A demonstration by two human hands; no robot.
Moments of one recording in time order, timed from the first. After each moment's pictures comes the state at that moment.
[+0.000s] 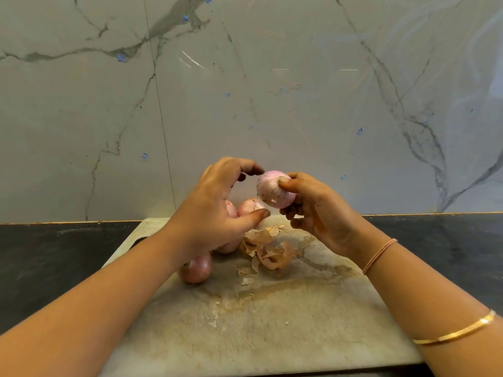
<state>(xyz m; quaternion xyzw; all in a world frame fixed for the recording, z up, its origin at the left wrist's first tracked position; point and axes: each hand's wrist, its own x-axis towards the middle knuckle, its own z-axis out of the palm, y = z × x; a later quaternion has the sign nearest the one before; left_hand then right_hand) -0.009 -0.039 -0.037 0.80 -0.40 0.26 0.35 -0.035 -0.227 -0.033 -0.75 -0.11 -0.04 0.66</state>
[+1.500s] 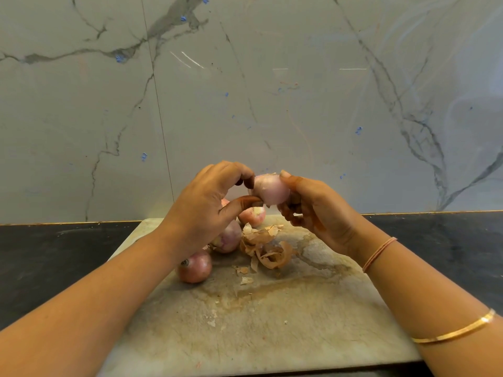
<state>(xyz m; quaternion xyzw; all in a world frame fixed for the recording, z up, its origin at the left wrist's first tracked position) -0.002 -0.035 -0.040 0.80 -0.40 0.31 0.32 -0.035 -0.226 -0.032 -0.75 -0.09 -0.04 0.65</state>
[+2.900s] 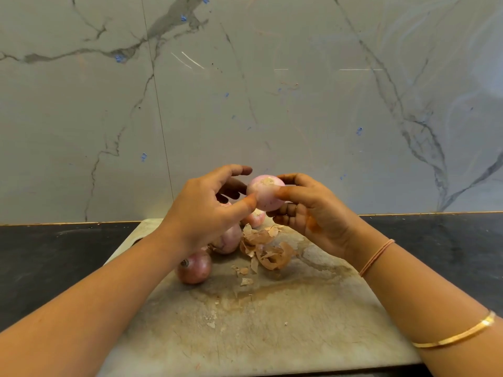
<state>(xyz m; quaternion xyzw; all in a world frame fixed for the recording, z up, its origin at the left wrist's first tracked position) -0.015 -0.039 -0.033 0.82 -0.32 0.21 0.43 -0.036 -0.220 -0.032 -0.65 -0.11 -0.01 0.75</state>
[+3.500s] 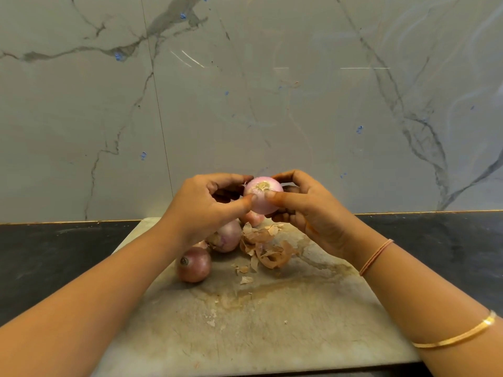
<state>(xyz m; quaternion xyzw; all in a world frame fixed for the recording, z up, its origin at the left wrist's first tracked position) -0.010 -0.037 -0.034 0.78 -0.31 0.16 0.51 -0.036 -0.220 -0.033 -0.71 -0.14 -0.03 0.69</state>
